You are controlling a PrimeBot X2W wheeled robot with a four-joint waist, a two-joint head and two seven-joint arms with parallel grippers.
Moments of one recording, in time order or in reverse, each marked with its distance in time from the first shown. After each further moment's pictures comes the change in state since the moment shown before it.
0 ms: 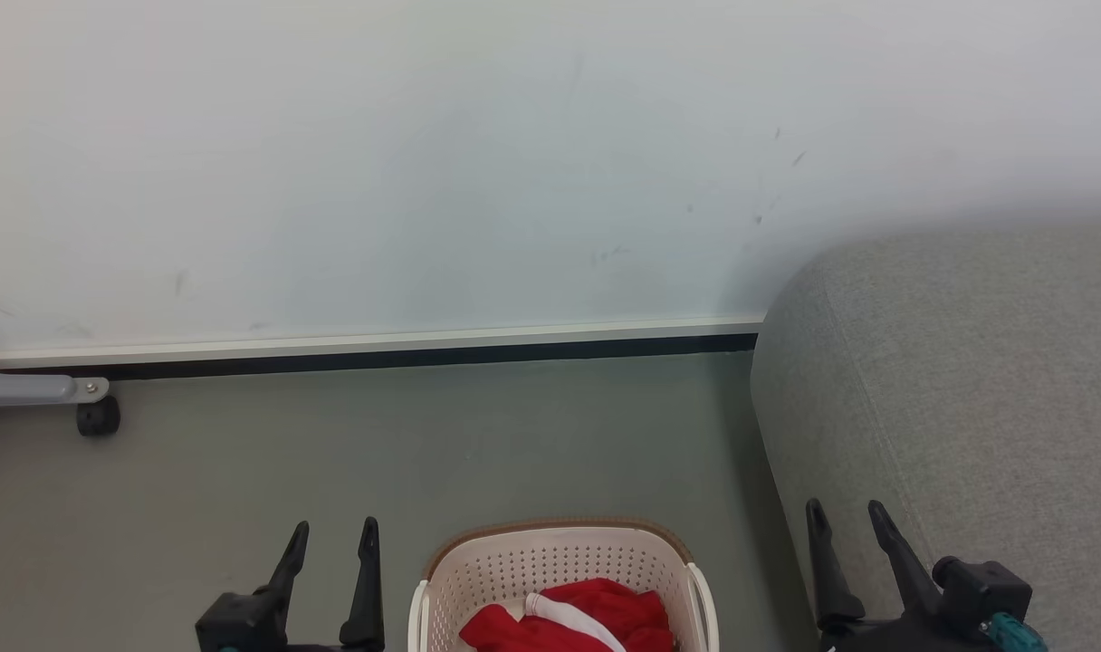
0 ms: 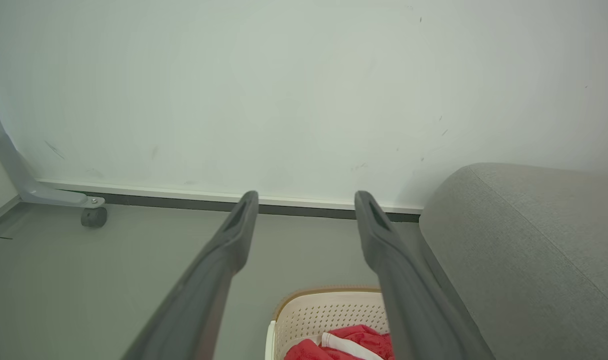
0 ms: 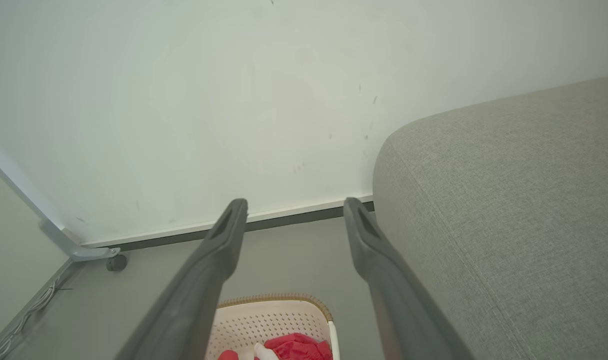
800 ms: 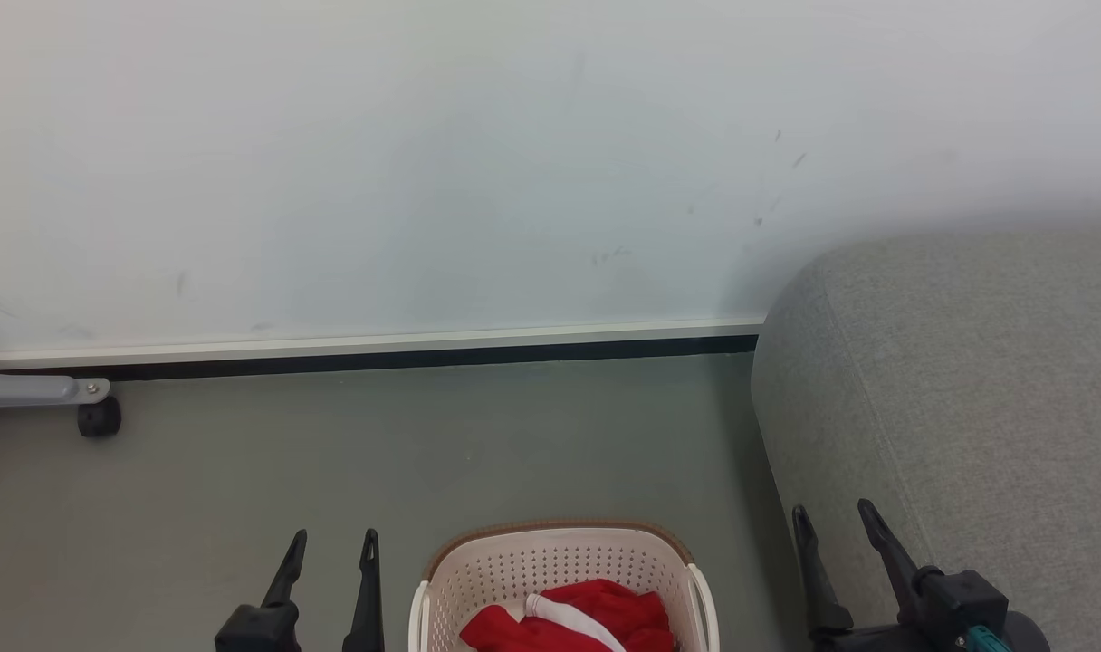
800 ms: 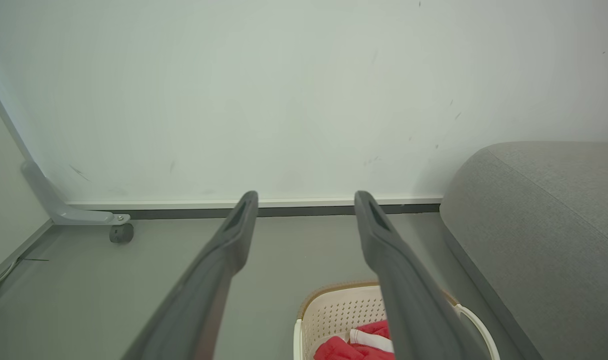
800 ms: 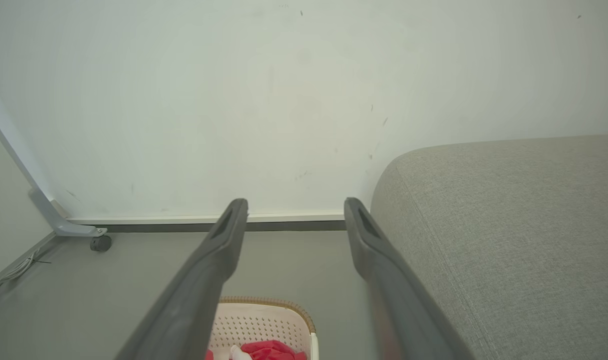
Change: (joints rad) left arm 0.006 -0.009 0.008 0.040 0.123 0.015 -0.038; right arm 0.009 -0.011 0.032 -0.011 -0.142 -0.017 -0.039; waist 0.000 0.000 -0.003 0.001
